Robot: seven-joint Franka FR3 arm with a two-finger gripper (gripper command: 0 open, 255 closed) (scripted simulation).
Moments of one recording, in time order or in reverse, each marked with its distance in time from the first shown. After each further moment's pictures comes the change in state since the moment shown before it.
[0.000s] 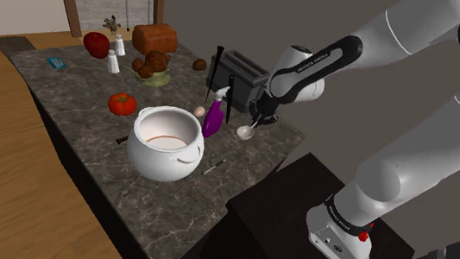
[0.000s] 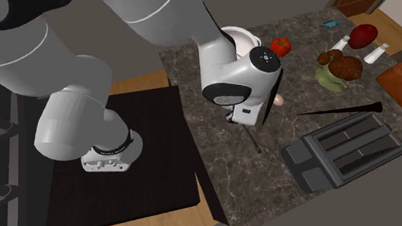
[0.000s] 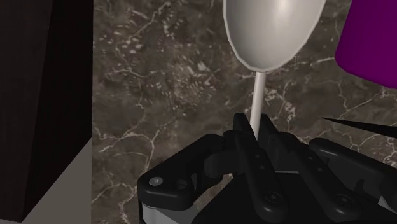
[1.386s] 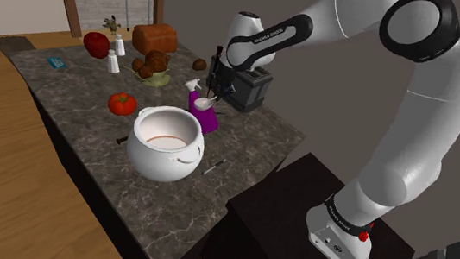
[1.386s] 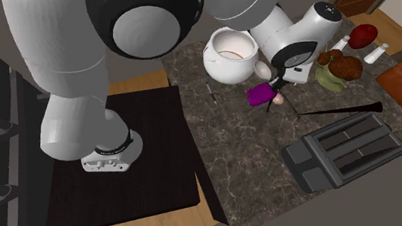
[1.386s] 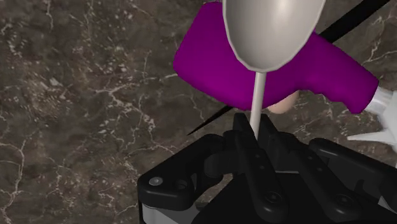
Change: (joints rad) arm 0.125 0.388 0.029 0.644 -0.199 -0.258 0.299
